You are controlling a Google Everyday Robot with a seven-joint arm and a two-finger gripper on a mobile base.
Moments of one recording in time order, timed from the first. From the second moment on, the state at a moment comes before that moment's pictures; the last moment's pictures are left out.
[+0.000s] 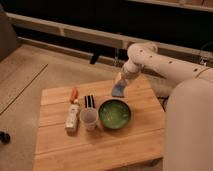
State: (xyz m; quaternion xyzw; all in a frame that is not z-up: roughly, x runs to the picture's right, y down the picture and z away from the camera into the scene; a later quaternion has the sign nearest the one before) arm 0.099 -0.018 0.820 -0.26 0.09 0.66 0.70
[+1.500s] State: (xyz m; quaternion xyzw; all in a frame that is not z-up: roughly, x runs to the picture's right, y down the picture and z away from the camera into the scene) arm 0.081 0.044 0.792 -0.30 0.14 0.64 0.69
